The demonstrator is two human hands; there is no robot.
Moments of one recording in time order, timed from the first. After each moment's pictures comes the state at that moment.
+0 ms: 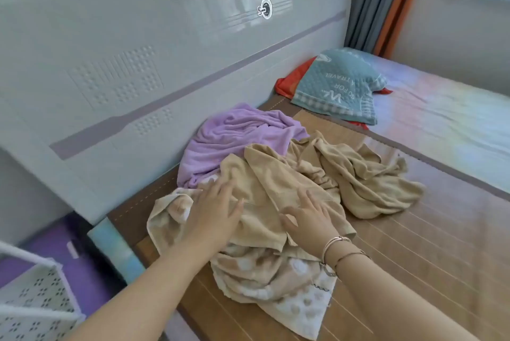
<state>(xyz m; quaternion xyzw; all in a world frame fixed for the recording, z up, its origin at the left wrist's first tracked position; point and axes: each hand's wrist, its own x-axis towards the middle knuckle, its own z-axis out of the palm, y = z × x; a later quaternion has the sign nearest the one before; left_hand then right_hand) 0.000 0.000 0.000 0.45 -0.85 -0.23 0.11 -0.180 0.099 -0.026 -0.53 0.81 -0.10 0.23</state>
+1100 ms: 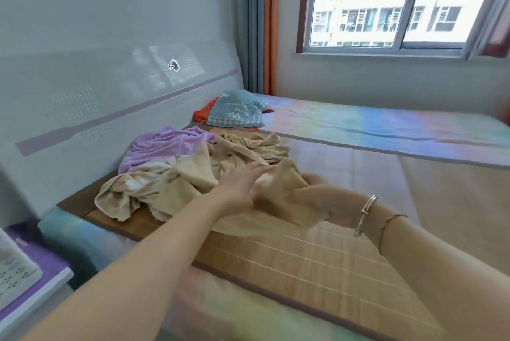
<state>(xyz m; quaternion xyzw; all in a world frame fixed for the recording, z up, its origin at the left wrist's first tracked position) 0.010 0.375 0.039 0.14 -0.98 -0.15 0.06 -0.072 0.557 0.071 -0.35 0.71 -0.49 0.37</state>
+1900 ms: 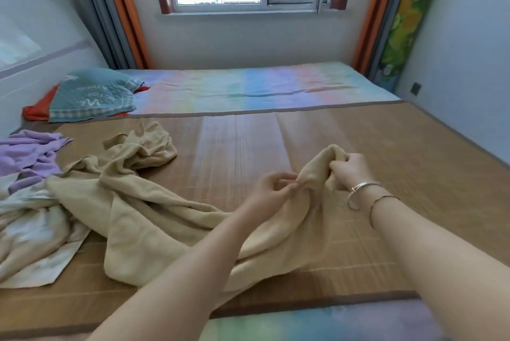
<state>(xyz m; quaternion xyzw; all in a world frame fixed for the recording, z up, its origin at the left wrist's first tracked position) -0.185 0.646 -0.031 0.02 -0.83 -0.56 -0.02 -0.271 0.813 -0.006 0.08 0.87 -0.48 0.02</state>
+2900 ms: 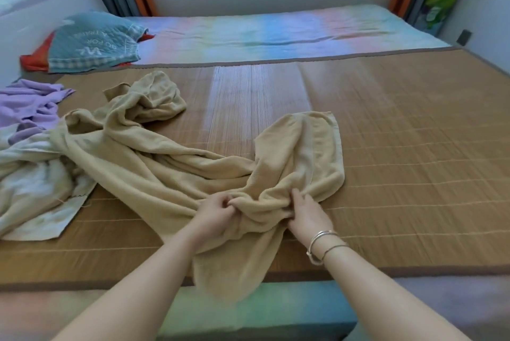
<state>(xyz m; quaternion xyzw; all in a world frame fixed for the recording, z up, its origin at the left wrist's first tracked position) -0.142 0.535 -0.175 0.21 -0.86 -0.46 -0.07 -0.205 0.727 -0.206 -0.13 0.97 -0.17 0.15</state>
